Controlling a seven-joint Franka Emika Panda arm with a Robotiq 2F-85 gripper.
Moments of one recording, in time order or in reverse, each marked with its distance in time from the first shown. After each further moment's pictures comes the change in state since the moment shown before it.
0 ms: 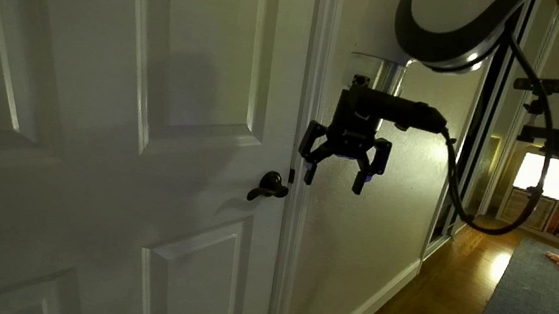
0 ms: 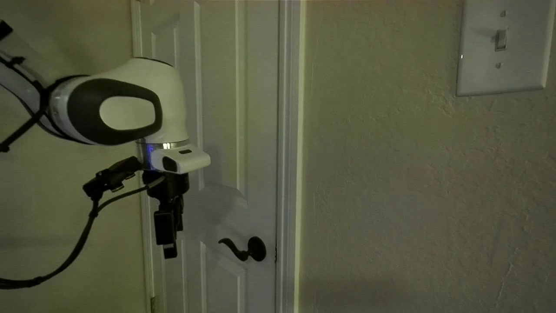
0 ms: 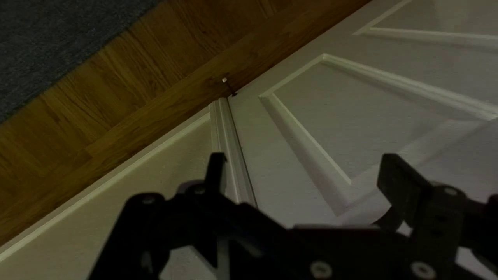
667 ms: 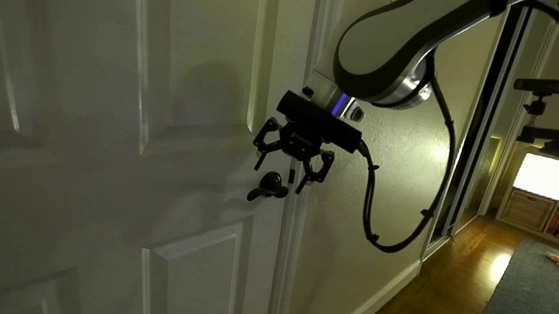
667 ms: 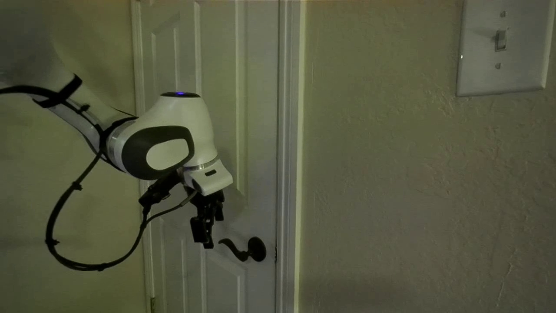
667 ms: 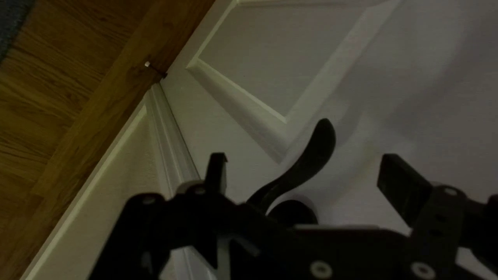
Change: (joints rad) arm 0.046 0.253 -0.045 0.255 0.127 0.218 0.213
